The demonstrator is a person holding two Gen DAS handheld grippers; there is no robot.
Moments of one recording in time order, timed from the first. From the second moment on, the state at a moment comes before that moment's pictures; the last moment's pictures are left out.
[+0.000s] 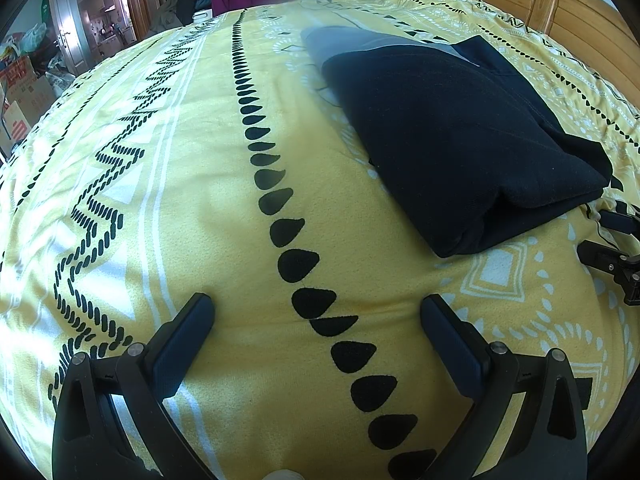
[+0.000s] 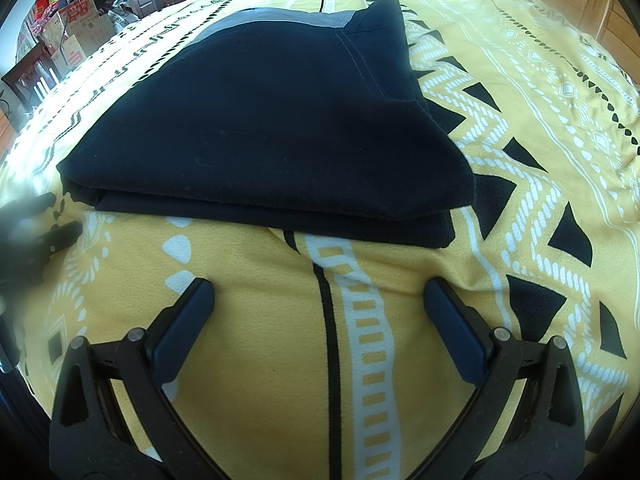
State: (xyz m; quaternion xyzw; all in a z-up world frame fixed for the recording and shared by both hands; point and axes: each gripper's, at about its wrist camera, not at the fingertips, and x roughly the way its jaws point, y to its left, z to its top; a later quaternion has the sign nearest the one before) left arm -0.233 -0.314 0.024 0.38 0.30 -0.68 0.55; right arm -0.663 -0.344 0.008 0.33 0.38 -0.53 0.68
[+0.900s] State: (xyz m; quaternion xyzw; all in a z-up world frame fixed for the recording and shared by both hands) left arm -0.233 -0.313 0.024 0.38 0.30 -0.68 0.55; right arm -0.662 -0.343 0.008 0.33 0.38 -0.53 0.68
